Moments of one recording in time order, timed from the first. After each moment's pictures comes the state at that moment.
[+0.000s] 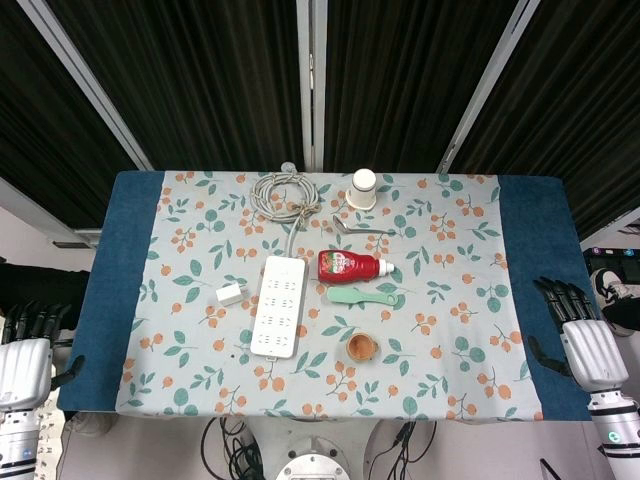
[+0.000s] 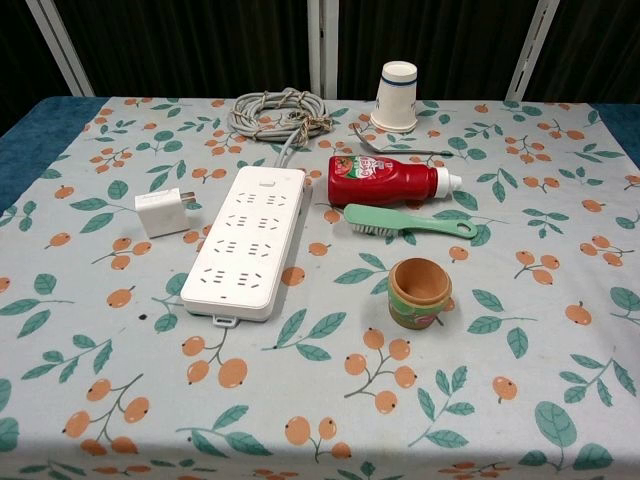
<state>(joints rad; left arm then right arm) -0.04 -1.22 -0.03 -1.65 1.41 1.58 0.26 0.11 -1.10 0.04 -1.57 -1.58 1.46 0.19</state>
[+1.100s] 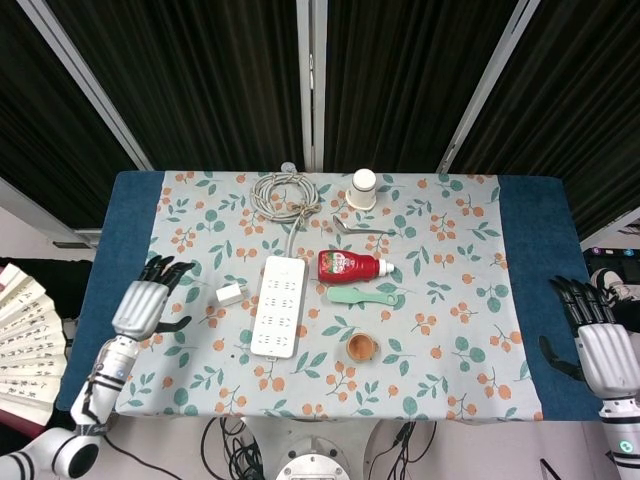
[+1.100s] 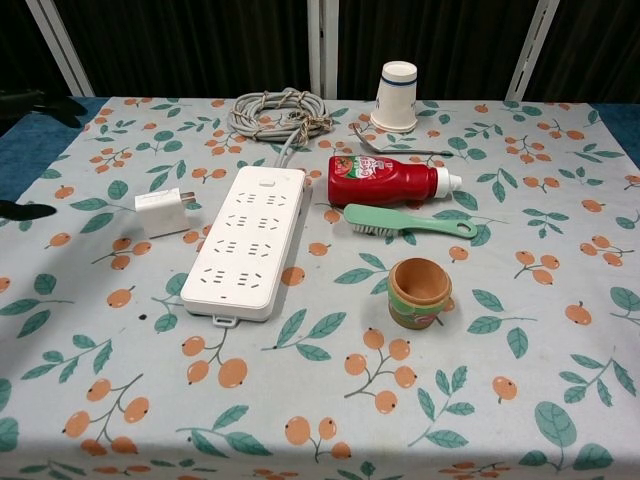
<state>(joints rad) -0.40 -1.45 -0.15 -1.42 1.46 1.16 0.02 0.08 -1.07 0.04 -1.59 -1.59 1.53 0.17</state>
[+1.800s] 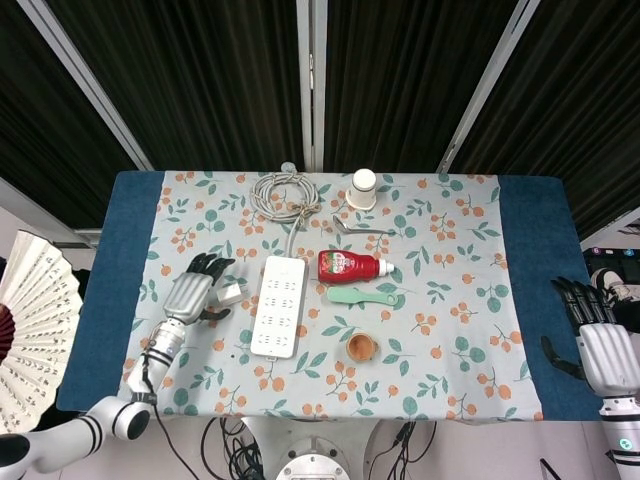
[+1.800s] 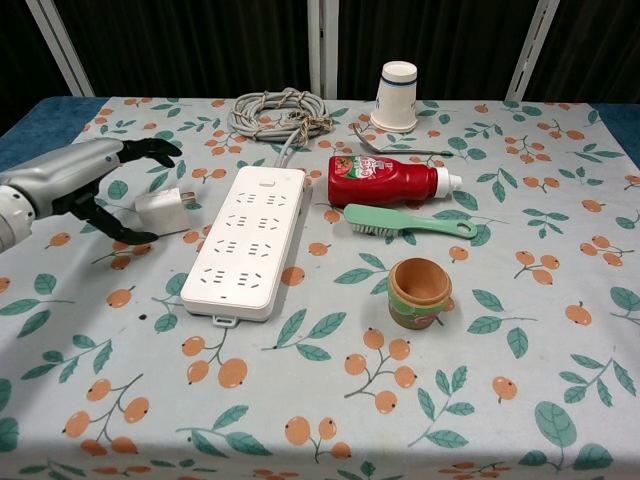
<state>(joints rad) -0.56 -1.73 -0.17 -1.08 1.39 1.02 -0.09 0.08 -1.09 0.04 -1.57 -1.56 1.51 0.19</state>
